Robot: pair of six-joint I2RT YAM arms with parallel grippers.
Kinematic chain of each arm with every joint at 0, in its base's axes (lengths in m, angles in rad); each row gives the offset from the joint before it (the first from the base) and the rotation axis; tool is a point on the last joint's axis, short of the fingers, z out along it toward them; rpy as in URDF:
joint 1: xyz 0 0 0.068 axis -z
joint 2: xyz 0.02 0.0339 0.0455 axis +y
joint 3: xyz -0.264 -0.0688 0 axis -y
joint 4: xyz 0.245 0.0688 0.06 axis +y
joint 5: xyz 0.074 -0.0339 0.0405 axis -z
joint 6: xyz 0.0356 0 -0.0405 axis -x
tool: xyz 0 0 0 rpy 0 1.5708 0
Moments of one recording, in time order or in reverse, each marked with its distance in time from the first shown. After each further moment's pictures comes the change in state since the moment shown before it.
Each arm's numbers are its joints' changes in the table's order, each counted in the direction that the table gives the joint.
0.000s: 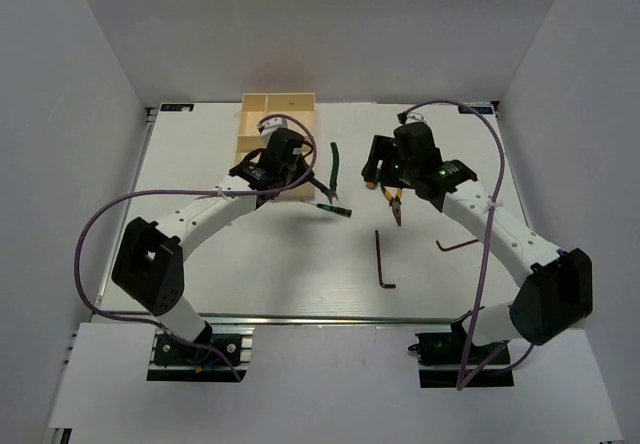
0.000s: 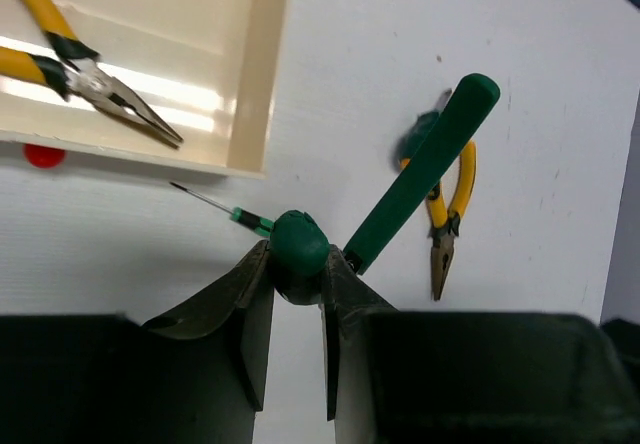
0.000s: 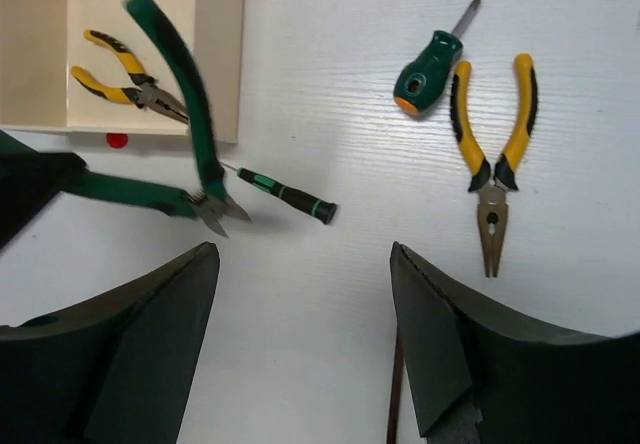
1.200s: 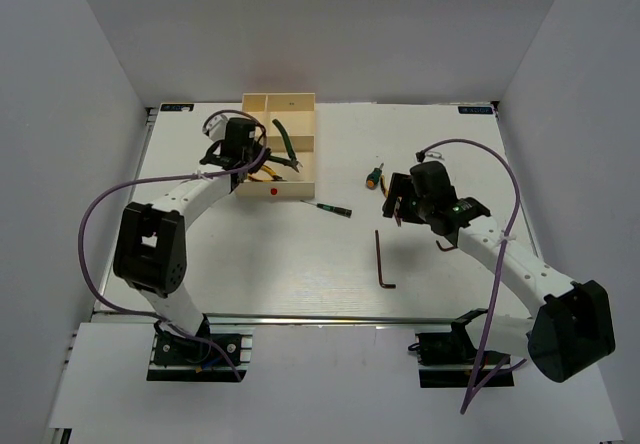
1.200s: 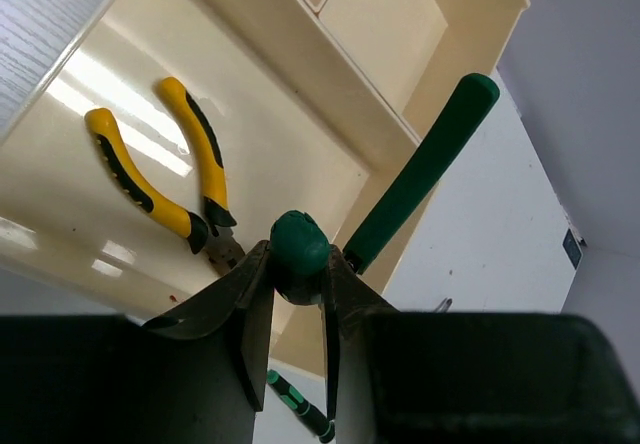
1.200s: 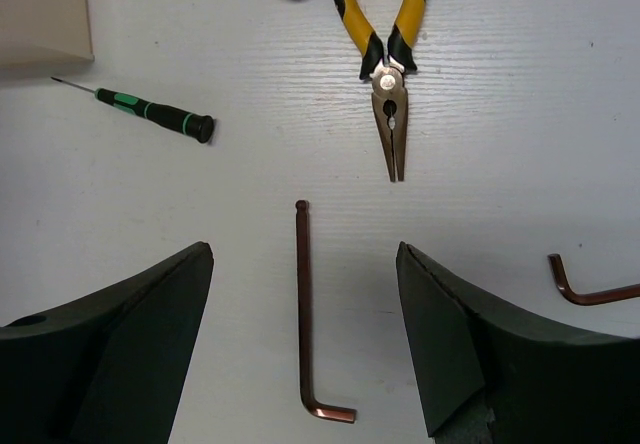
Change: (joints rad) left arm -0.320 0.075 -0.053 -0.164 0.014 0.214; right arm 0.047 -0.227 -0.372 -0.041 0.052 0.020
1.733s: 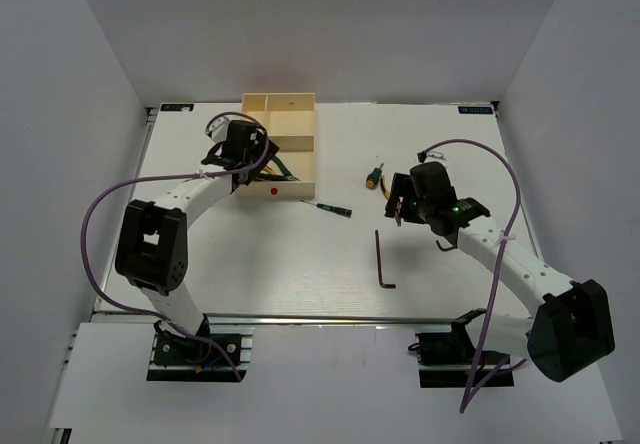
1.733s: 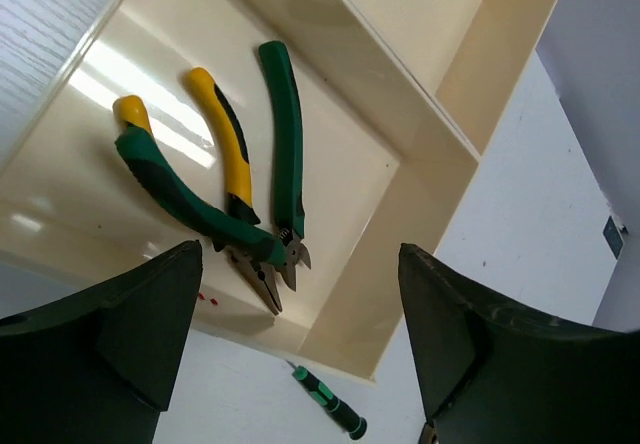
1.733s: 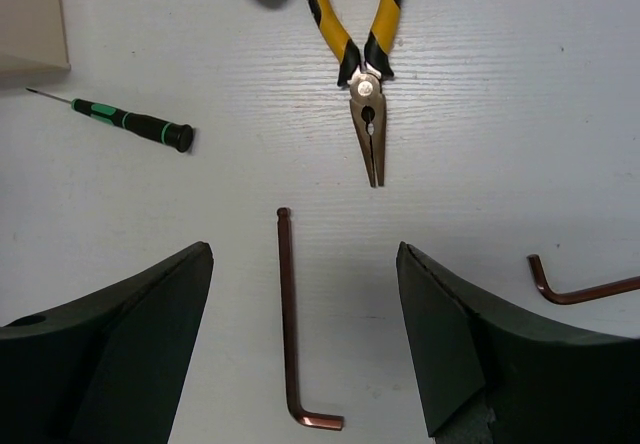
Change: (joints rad) left arm 0.000 0.040 -0.009 0.001 0.017 -0.025; right arm 0.006 0.000 -0.011 -0.006 0.032 0.011
